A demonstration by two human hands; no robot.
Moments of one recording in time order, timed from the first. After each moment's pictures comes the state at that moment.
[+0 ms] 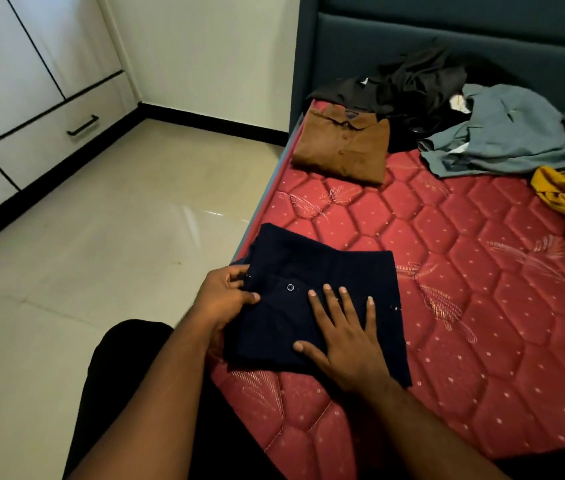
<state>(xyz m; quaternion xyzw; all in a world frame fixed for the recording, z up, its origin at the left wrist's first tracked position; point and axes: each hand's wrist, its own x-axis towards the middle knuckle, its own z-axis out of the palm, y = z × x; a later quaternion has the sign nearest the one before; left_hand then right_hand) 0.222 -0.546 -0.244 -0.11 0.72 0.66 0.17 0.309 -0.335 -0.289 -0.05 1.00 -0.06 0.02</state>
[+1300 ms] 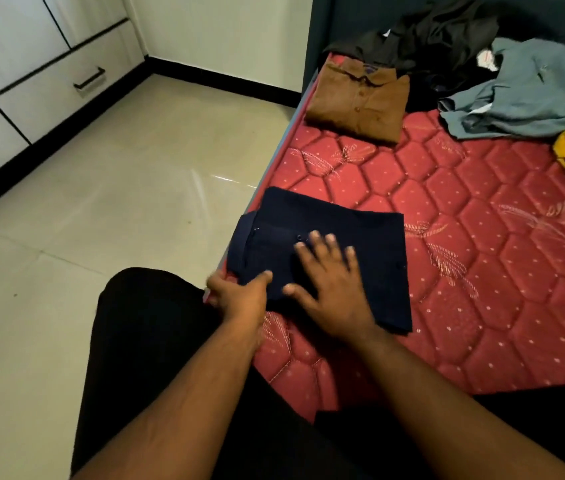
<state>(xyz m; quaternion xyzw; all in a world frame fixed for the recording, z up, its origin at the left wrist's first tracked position) 0.302 -0.514 -0.263 -0.40 0.68 0.61 0.02 0.312 -0.365 -0.281 -0.12 0.98 -0.15 -0.07</state>
